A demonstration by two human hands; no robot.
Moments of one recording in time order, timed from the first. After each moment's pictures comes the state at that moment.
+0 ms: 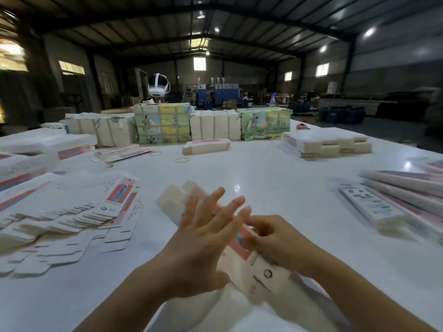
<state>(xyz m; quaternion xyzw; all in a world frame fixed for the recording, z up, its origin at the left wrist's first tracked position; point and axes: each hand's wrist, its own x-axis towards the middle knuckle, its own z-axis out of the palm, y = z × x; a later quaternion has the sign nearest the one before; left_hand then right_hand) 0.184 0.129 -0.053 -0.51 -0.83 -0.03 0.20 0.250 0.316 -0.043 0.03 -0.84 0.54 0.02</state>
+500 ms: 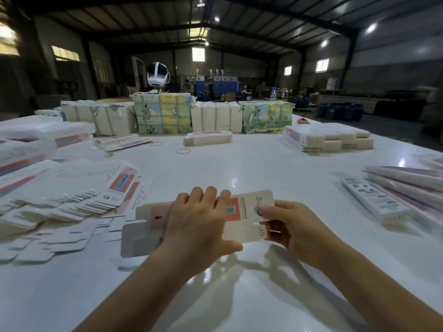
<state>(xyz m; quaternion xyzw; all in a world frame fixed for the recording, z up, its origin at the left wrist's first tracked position) 0.185 0.134 -0.048 -0.35 -0.89 0.02 0.30 0.236 0.318 -0.053 -0.10 -0.66 0.74 0.04</state>
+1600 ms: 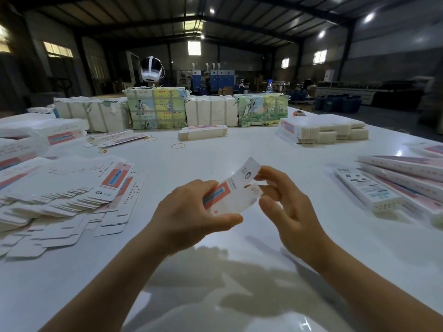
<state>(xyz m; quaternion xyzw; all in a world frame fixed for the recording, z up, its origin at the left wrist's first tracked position) 0.182 0.130 -0.030 -0.34 -0.88 -0.31 0.07 0.256 0.311 -0.053 0.15 -0.79 0.51 0.31</state>
